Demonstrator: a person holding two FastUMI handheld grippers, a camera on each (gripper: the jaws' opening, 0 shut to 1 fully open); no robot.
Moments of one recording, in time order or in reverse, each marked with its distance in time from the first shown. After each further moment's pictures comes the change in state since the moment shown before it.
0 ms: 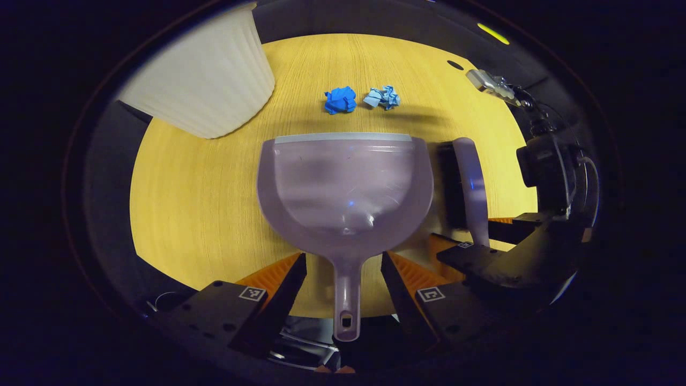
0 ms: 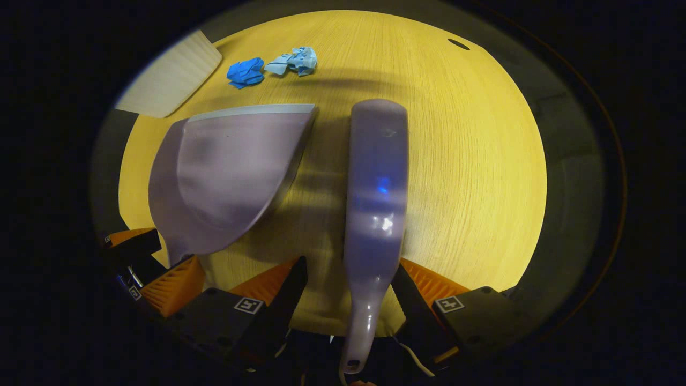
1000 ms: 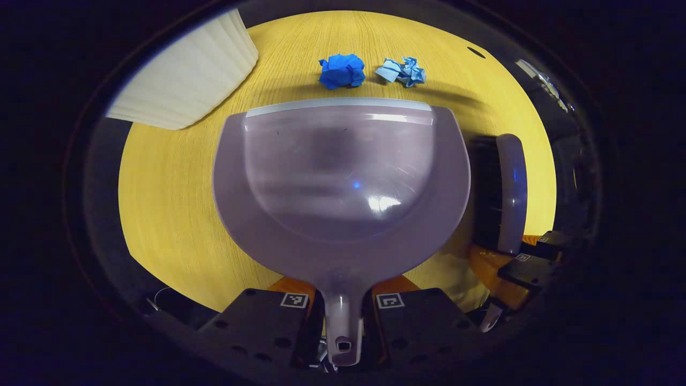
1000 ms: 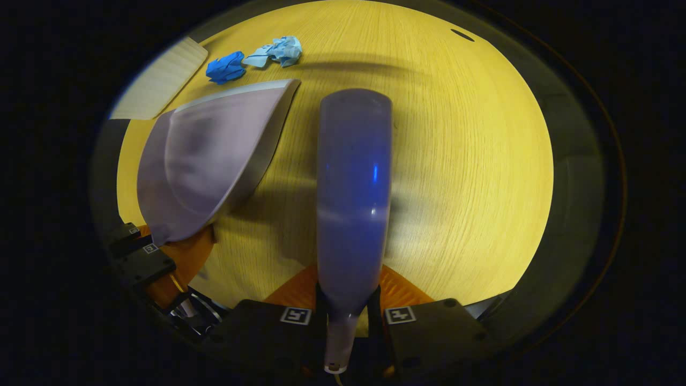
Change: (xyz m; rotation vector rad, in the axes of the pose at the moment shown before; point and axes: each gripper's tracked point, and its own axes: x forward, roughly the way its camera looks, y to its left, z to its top) left arm 0.057 -0.002 0.023 -0.020 0.094 0.000; right arm 0.007 -0.010 0.003 -0.007 0.102 0.022
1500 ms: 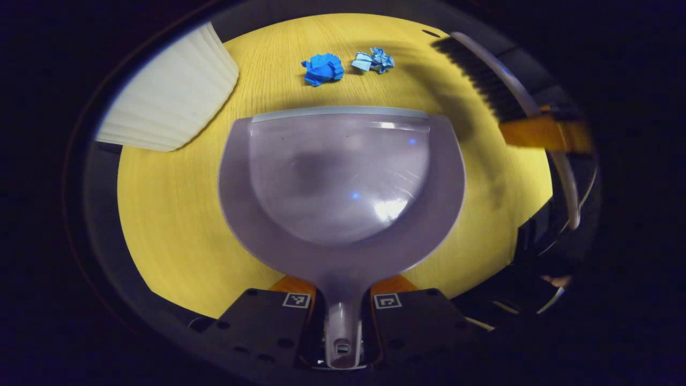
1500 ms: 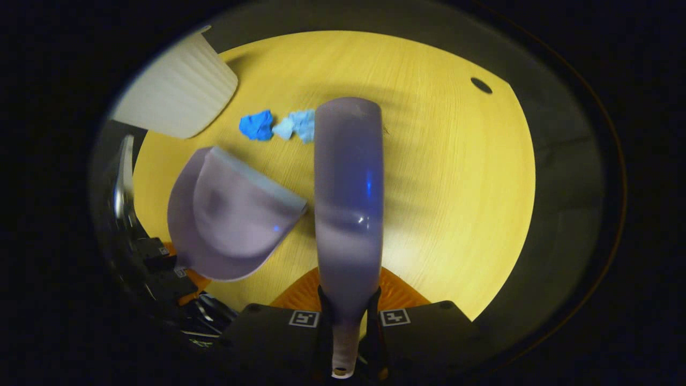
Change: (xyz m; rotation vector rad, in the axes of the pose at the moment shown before) left arm -0.008 0.049 -0.029 0.252 -0.010 0.032; right arm -0.072 -0.026 0.117 -0.206 -0.208 -0.037
